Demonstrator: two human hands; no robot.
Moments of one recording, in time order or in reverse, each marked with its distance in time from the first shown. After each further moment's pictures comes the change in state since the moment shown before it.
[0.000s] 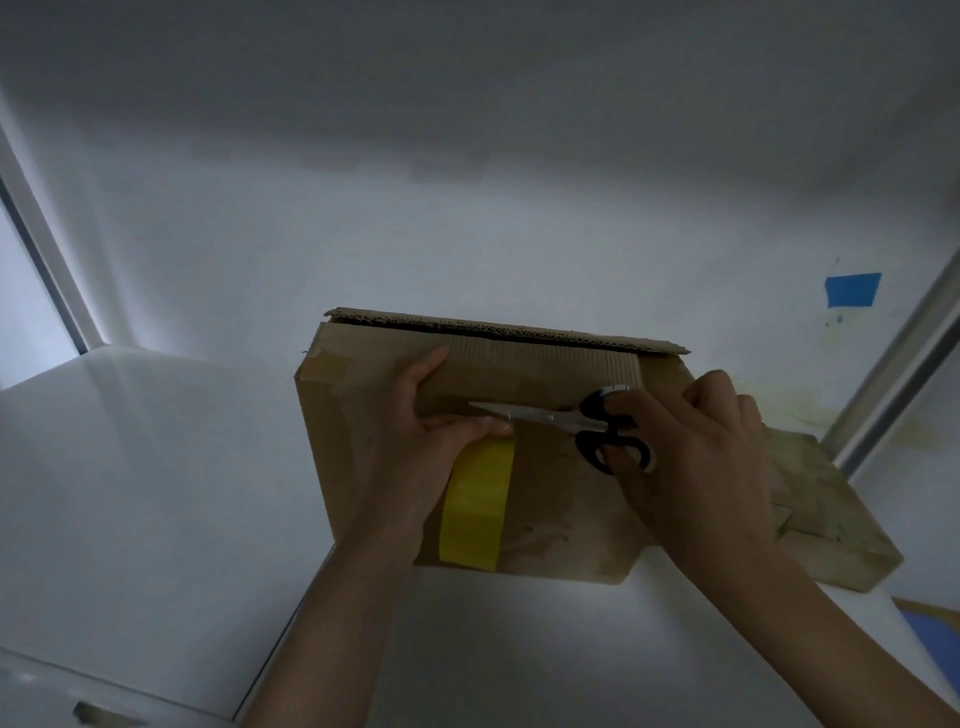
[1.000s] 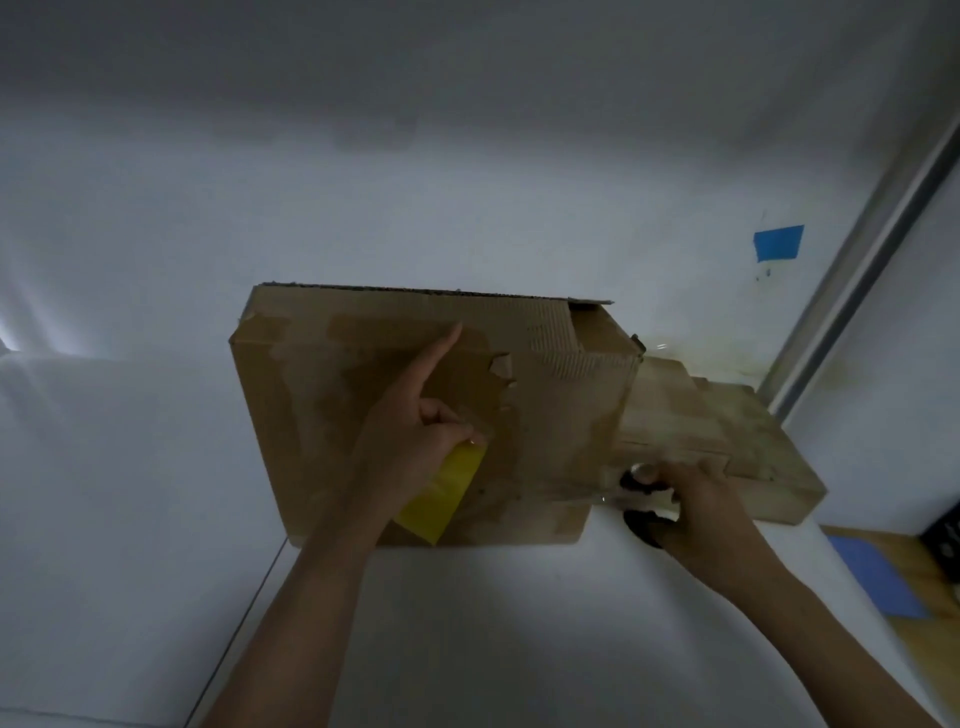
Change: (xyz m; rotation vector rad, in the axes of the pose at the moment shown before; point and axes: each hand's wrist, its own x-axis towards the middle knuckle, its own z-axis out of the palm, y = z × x) left_hand 0.020 -0.022 0.023 0.368 -0.226 0.189; right_hand -0.112 0.083 0.030 0.392 -0.615 0.545
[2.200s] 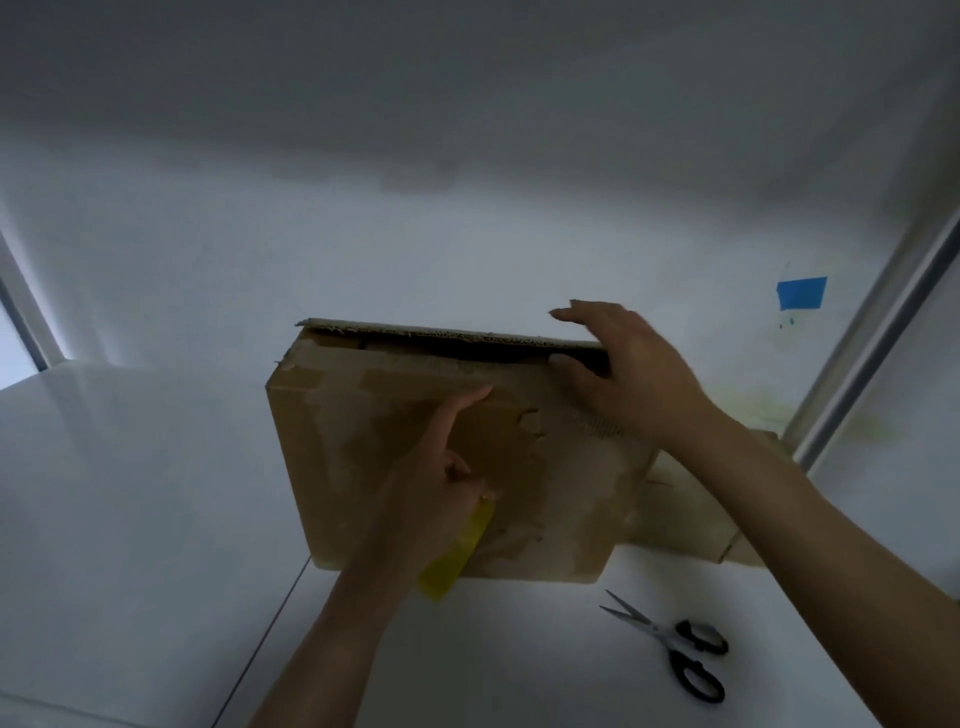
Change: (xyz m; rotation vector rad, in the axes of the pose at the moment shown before) left_hand -0.026 -0.004 -0.002 0.089 0.051 0.001; right_hand 0.097 -0.142 -0.062 -0.147 0.181 -0.402
